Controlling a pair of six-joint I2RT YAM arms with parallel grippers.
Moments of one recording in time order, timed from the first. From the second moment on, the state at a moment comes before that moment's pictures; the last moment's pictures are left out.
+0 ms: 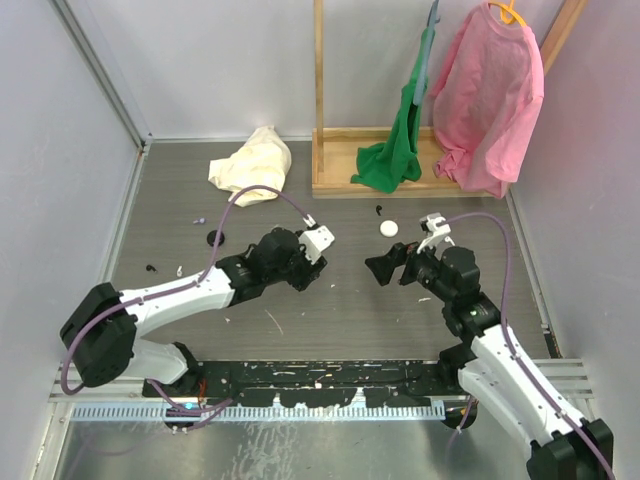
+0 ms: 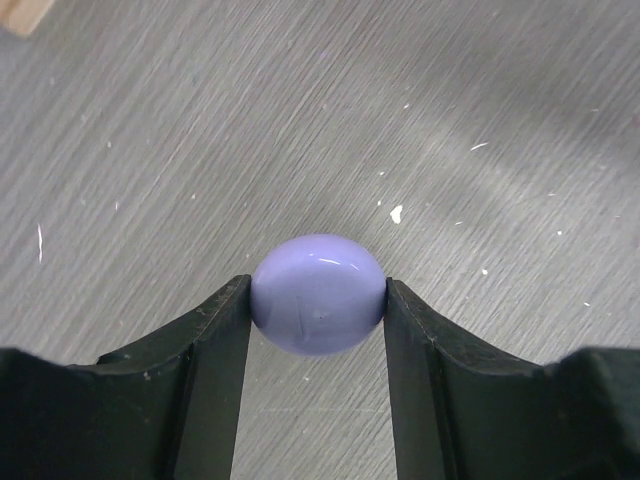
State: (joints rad) left arm -0.88 1.36 0.80 -0.07 -0.04 0.09; right arm 0.36 0.59 0.40 -0.05 -0.27 0.36
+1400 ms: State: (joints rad) left arm -1.02 1.31 0.75 0.07 0.13 0.55; right arm 0.53 1.10 0.50 0.29 -0.63 0.50
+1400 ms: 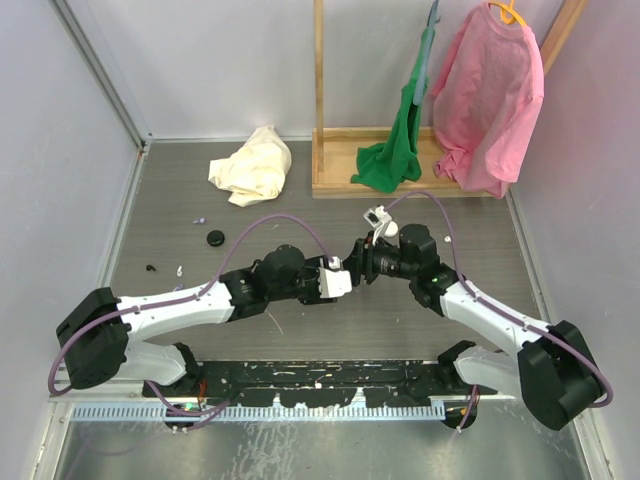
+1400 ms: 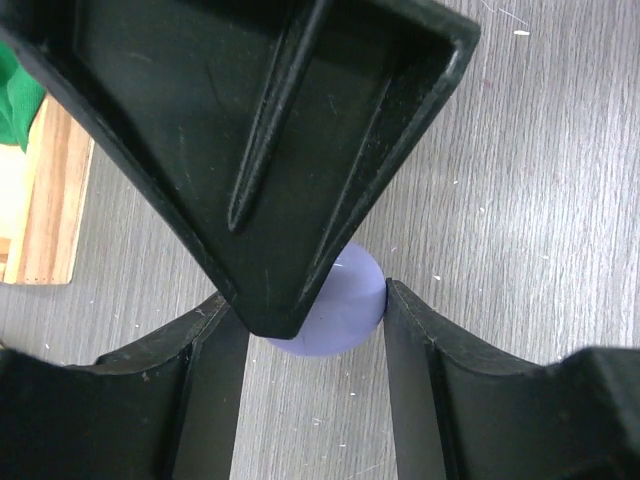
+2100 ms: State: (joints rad) left arm -1.04 1.30 0.75 0.07 0.10 0.57; right arm 0.54 1.16 0.52 0.18 -0.70 0.45
